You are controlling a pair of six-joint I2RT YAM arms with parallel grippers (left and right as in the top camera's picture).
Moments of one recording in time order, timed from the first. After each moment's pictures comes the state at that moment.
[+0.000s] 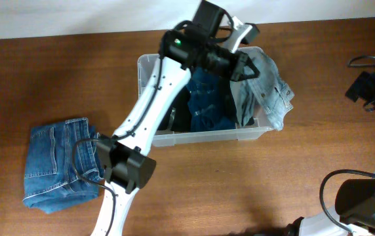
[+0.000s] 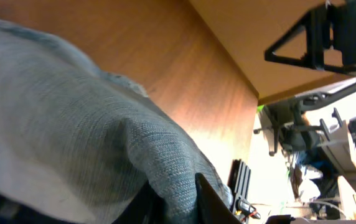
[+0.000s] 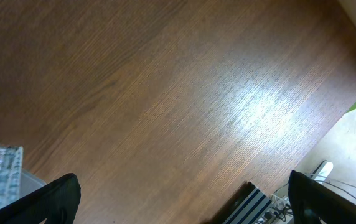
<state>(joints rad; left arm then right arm) -0.58 2.36 2.58 -1.09 0.84 -0.13 -0.44 1.74 1.96 -1.60 0.26 0.36</state>
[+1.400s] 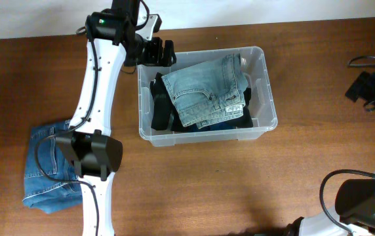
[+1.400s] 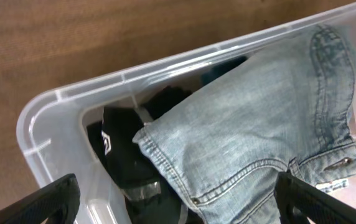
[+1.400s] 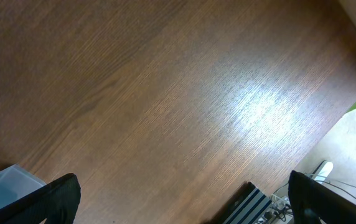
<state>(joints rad) -0.24 2.36 2.59 -1.38 0.34 -0.05 -0.44 1.74 1.96 -1.60 0.26 0.36</state>
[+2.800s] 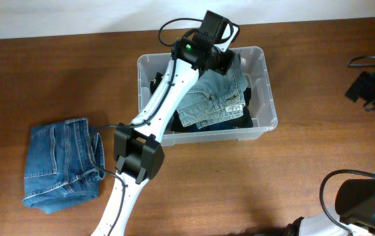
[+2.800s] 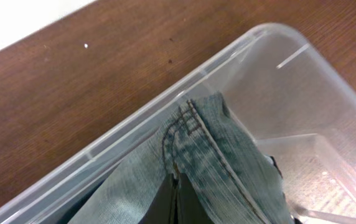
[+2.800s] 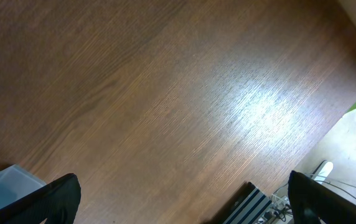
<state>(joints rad) -0.58 2.54 2.60 -0.93 0.12 -0.01 -0.44 1.74 1.96 -1.60 0.26 0.36</state>
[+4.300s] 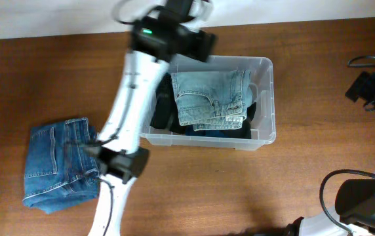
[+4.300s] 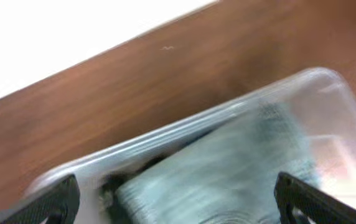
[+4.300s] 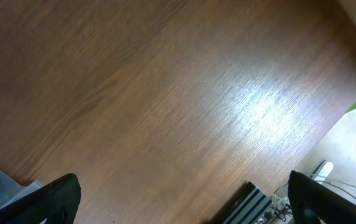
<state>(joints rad) -0.44 2.42 2.95 -1.40 0.04 -0.01 -0.44 1.74 1.96 -1.60 0.26 0.36</state>
